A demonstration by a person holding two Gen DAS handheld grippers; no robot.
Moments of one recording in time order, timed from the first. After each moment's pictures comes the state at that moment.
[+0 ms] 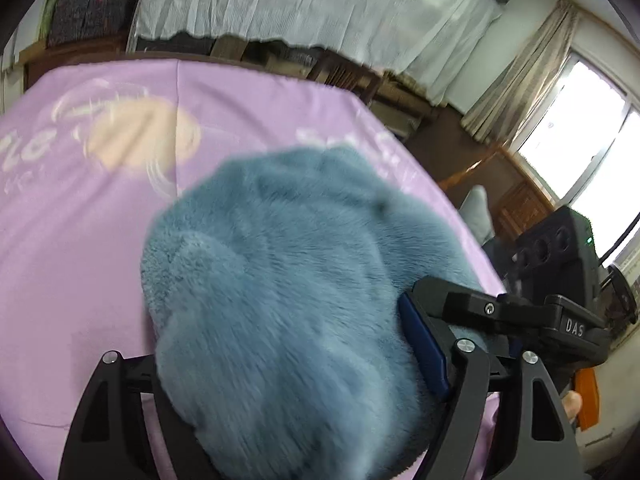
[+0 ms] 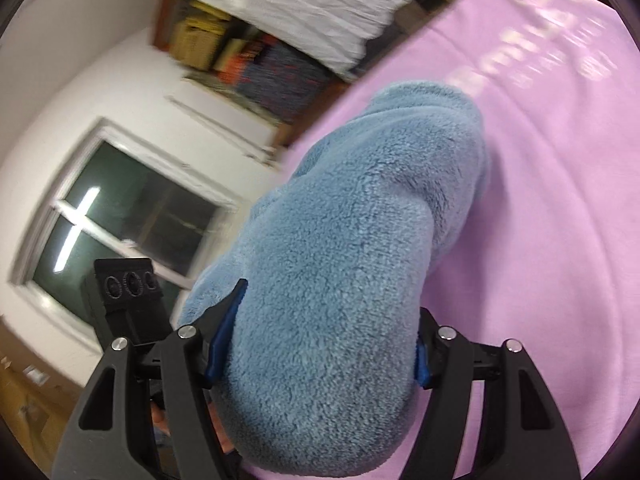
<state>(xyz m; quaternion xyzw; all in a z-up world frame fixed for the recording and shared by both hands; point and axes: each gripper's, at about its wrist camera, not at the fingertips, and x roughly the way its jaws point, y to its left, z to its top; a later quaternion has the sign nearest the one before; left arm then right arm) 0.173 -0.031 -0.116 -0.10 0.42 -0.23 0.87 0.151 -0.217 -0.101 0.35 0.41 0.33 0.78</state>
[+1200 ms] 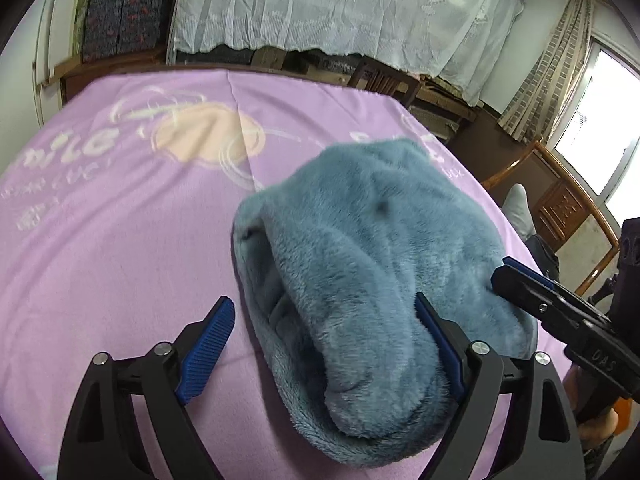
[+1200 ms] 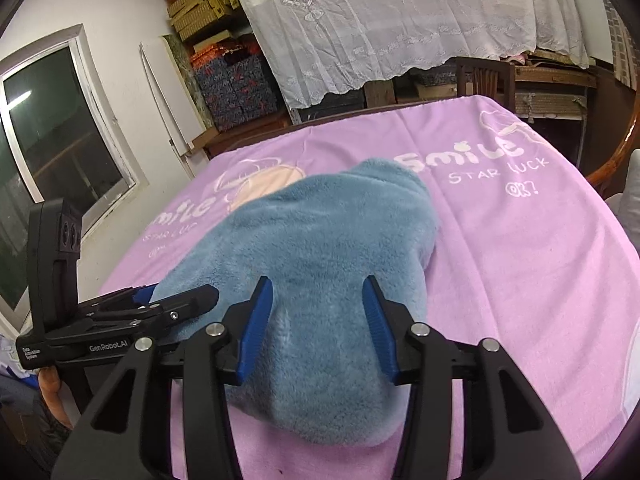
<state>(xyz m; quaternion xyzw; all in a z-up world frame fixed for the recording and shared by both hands) 0.140 0.006 -0.123 -0.07 0.41 -0.16 0.89 0.091 -0.185 -0.067 0.12 0.33 0.20 0.91</state>
